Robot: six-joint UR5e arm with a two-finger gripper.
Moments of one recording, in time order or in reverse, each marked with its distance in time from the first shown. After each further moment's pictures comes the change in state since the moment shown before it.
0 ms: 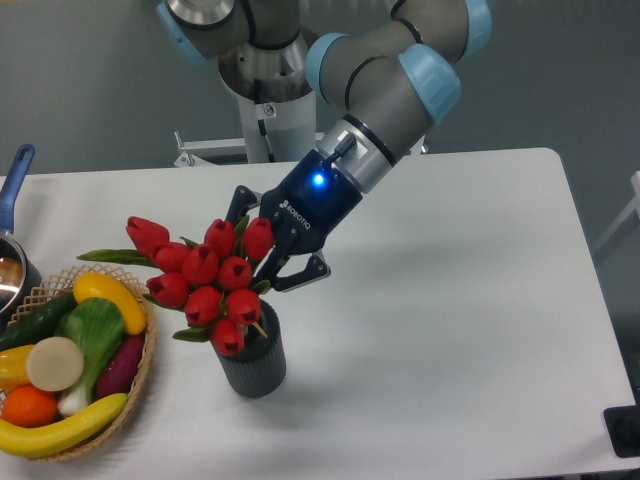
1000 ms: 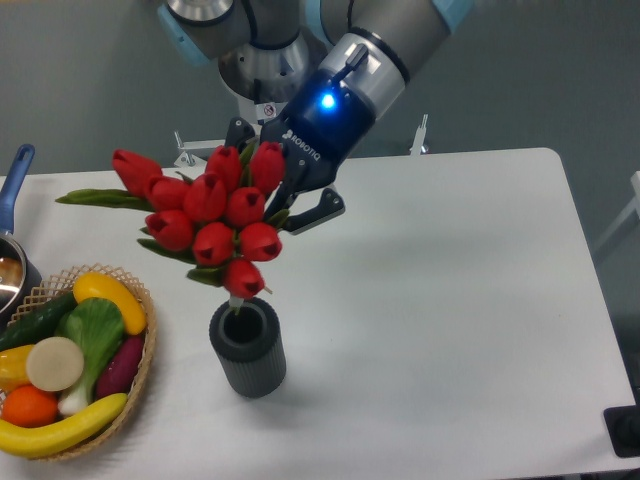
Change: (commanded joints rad) arm 0.089 0.092 0.034 0.000 -0.003 -0.163
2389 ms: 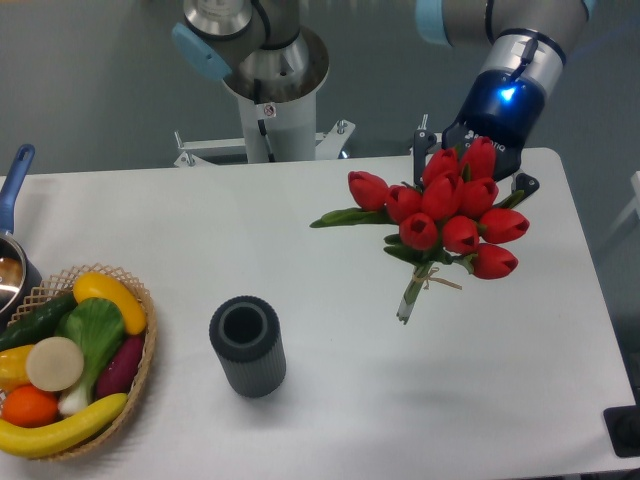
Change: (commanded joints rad) arm 0.239 -0.071 -0.043 0.003 -0.046 0.232
